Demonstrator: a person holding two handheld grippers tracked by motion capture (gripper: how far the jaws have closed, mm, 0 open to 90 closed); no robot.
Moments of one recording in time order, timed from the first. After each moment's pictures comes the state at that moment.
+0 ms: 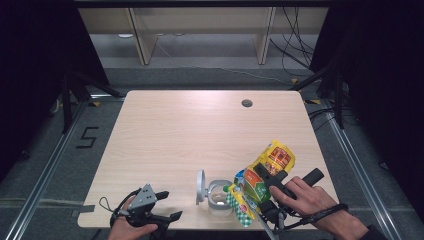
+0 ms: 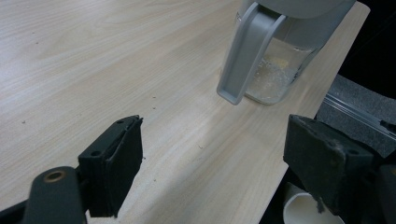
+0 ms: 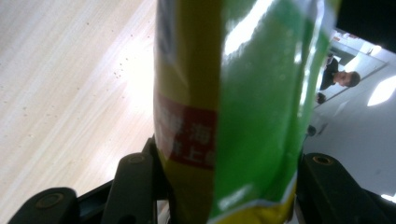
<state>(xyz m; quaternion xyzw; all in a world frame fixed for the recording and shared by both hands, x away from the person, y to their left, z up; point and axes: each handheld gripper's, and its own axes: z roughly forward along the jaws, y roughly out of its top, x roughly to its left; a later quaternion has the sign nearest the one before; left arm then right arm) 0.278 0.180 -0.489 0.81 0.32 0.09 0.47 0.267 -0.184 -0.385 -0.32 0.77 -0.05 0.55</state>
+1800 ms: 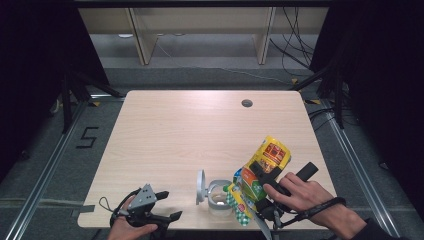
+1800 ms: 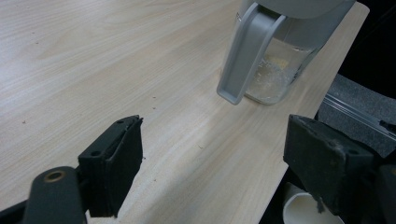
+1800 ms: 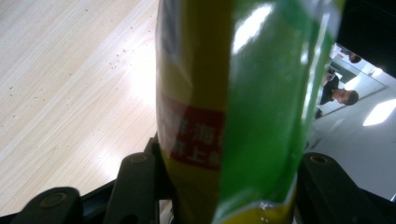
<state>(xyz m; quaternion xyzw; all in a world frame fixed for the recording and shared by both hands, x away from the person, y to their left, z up) 0.278 0.180 -0.489 0.81 0.32 0.09 0.47 0.271 -0.172 -0.378 -0.36 0.76 -0.08 0.54</state>
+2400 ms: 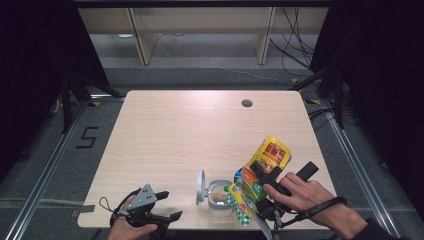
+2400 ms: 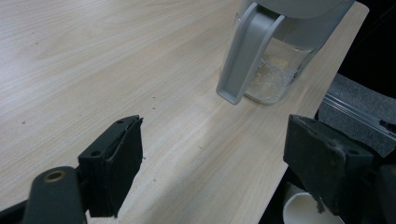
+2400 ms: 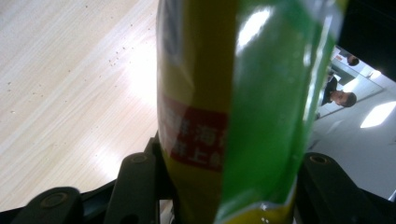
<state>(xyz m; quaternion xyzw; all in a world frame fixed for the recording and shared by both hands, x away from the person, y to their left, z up) 0.278 0.180 -0.489 0.81 0.32 0.09 0.47 0.272 -0.171 -0.373 -0.39 0.75 -0.10 0.53</state>
